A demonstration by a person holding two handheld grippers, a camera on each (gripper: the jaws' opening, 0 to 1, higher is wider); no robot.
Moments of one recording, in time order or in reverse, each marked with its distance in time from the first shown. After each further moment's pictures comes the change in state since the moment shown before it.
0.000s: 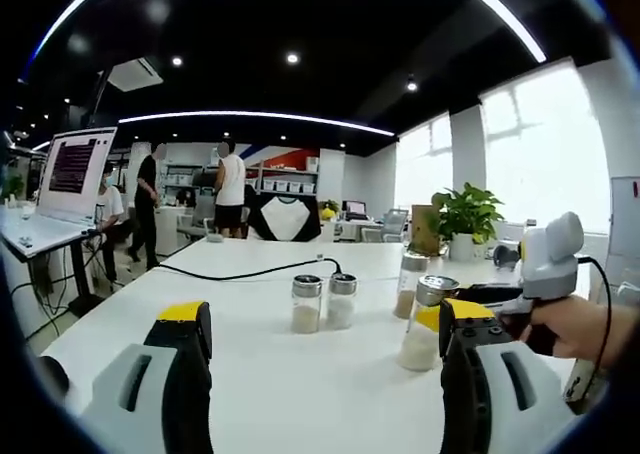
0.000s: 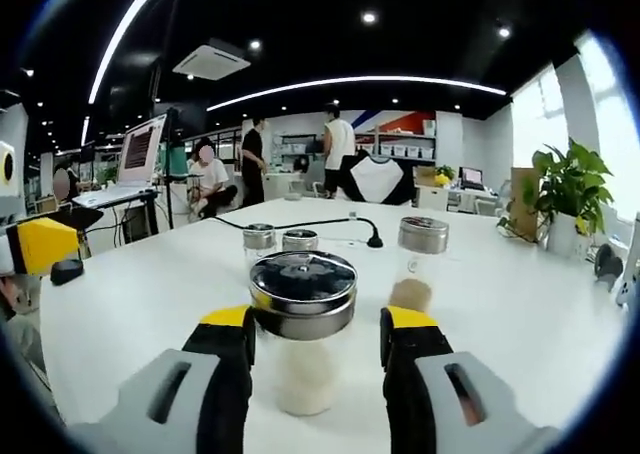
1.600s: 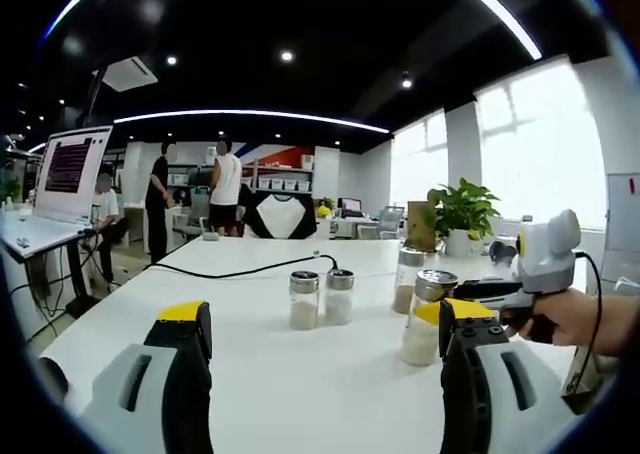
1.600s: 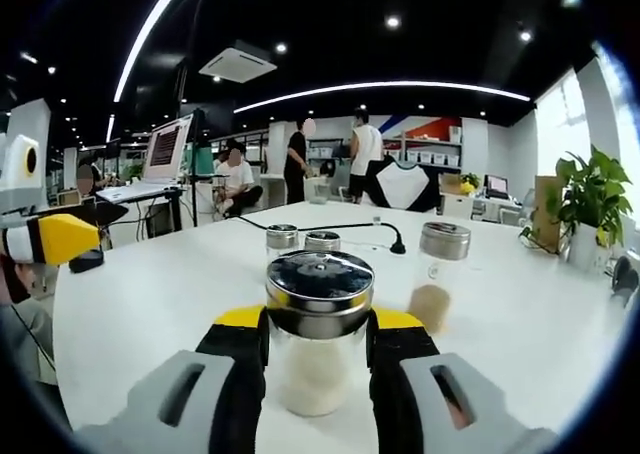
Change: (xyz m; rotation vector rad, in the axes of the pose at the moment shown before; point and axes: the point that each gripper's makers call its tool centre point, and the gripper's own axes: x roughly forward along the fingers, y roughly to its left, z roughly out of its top) left arm -0.001 0.000 -0.004 0.012 0.006 -0.018; right arm -0.002 0.008 0.000 -0.029 -0.021 0.115
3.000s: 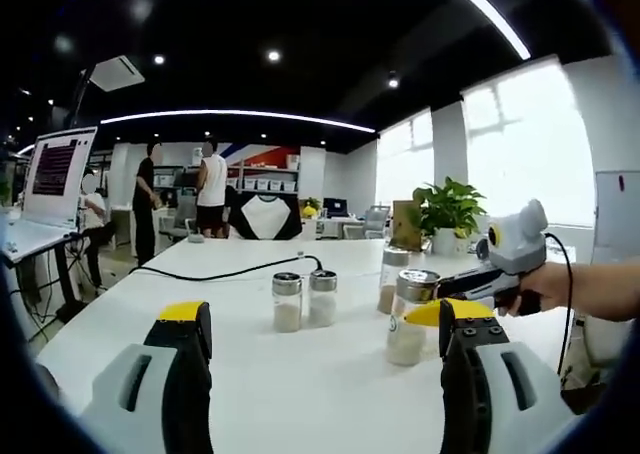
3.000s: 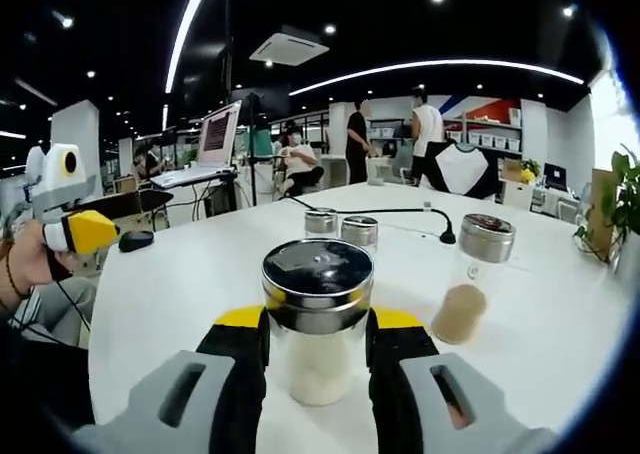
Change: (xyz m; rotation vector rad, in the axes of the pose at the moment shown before) left arm 0.004 -0.017 0.001 0.012 -0.006 -0.071; right arm -0.002 0.009 -0.007 -0.026 0.089 0.306
